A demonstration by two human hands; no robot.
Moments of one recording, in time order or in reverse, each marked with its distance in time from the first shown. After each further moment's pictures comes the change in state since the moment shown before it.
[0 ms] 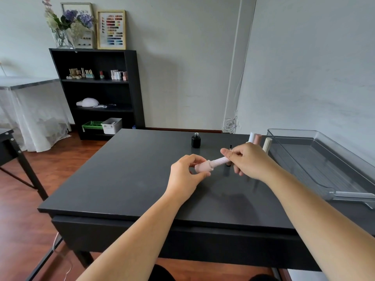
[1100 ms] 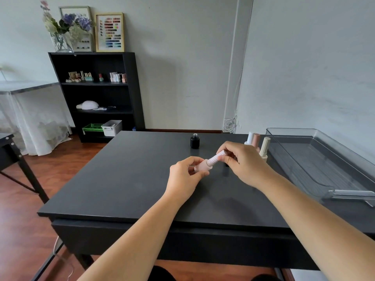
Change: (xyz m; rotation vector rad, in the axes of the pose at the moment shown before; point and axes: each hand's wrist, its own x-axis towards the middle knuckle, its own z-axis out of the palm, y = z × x) left_hand -0.002 0.001 0.000 -0.035 -0.028 -0.039; right_hand -0.009 0.001 0.010 -0.028 0.134 -0.330
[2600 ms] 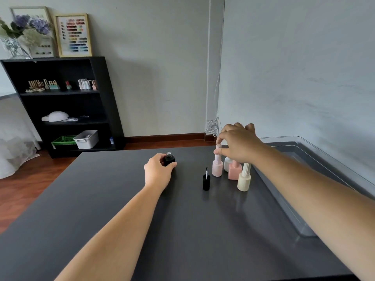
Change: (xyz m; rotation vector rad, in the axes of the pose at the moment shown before) left_hand 0.136 -0.027 0.031 0.105 0.183 -0.259; right_hand 0.103 0.083 -0.047 -0.610 -0.127 0.098
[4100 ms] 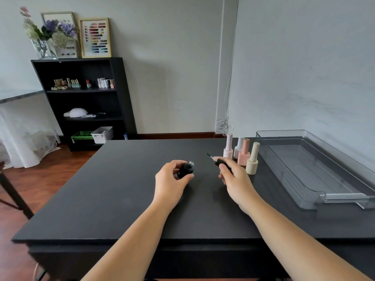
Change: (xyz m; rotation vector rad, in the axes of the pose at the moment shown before) left_hand -0.104 -0.016 -0.045 -0.113 -0.078 0.174; right_hand -0.111 -0.084 0.064 1.196 0.164 0.302
